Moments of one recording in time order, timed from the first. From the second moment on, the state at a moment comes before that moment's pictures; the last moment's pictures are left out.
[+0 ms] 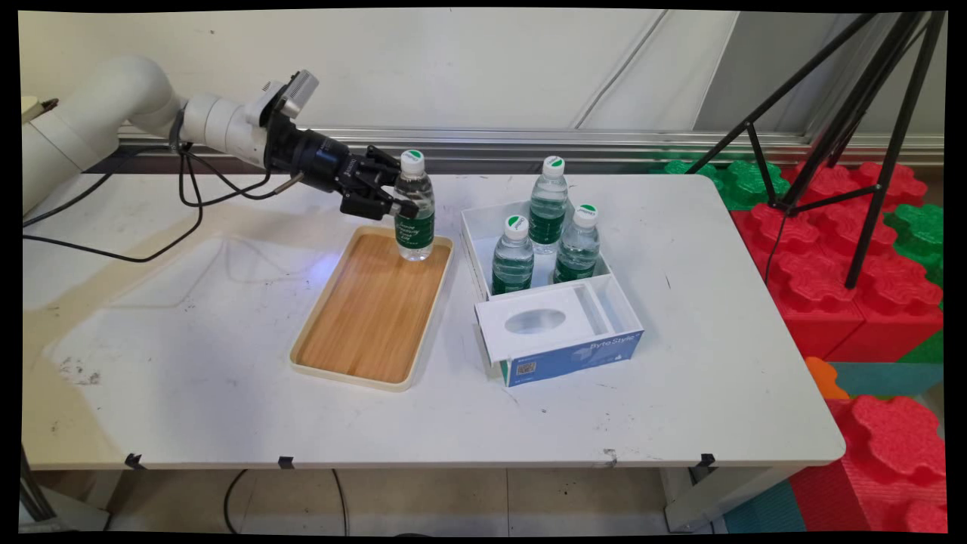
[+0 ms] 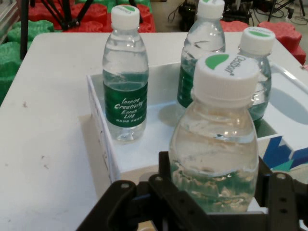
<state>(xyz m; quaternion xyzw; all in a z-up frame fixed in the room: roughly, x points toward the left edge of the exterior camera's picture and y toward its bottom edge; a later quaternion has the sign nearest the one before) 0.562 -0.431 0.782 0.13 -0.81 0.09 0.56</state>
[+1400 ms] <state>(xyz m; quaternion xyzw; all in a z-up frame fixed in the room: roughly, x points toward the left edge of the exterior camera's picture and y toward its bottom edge) 0.559 -0.445 0.761 0.14 -0.82 0.10 0.55</state>
